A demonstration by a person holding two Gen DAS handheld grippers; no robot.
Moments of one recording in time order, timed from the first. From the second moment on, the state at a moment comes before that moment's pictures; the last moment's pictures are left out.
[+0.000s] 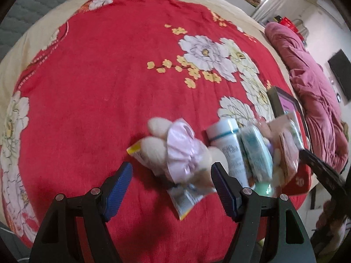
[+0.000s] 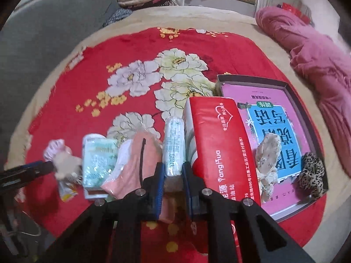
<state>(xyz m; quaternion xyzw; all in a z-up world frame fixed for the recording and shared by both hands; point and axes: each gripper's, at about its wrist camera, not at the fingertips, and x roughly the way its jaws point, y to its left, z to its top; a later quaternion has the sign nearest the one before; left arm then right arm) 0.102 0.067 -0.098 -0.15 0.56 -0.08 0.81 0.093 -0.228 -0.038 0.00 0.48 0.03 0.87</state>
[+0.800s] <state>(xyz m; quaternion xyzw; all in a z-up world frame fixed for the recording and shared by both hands) 0.161 0.058 -0.143 -0.21 0.61 -0.02 0.76 0.092 -0.235 -0.027 0.03 0.48 0.05 0.88</state>
